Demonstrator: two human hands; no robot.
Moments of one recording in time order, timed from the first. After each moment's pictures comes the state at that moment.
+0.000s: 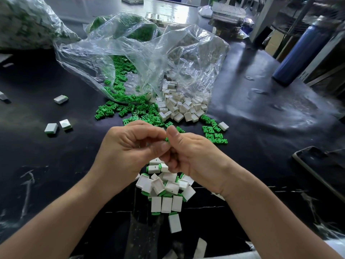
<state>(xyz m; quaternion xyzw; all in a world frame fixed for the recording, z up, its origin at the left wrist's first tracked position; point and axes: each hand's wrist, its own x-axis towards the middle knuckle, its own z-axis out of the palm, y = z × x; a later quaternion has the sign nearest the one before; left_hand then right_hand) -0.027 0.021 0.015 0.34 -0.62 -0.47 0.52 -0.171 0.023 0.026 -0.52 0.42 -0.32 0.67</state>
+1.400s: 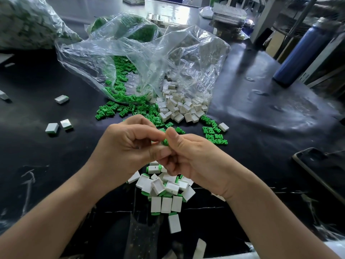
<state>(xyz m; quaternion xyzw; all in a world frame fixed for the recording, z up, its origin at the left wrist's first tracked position) -0.013 0.013 0.013 0.35 -0.70 -0.41 0.47 -0.171 0.025 0.033 -0.52 0.39 -0.30 0.70</state>
